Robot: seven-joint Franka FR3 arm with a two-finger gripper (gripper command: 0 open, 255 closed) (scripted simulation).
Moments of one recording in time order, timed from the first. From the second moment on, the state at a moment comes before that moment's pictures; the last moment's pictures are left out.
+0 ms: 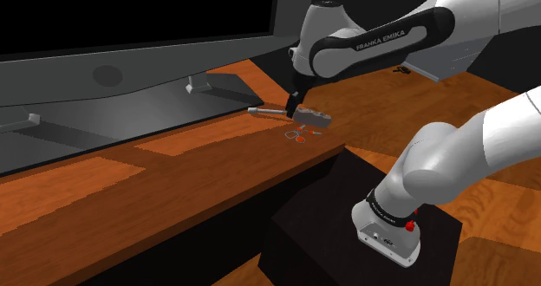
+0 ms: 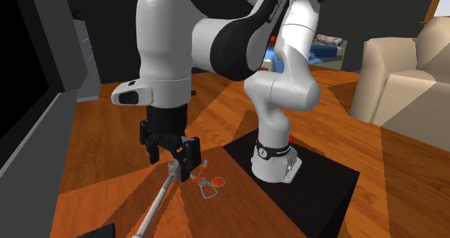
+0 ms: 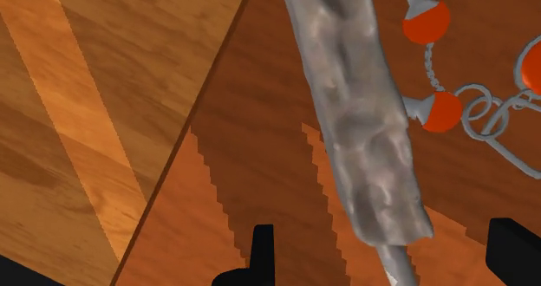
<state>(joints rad) 0.10 -0.43 -0.07 -2.63 -0.11 2.27 -0.18</state>
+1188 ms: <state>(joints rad) 0.10 -0.41 -0.07 -2.65 -0.11 2.31 -0.18</state>
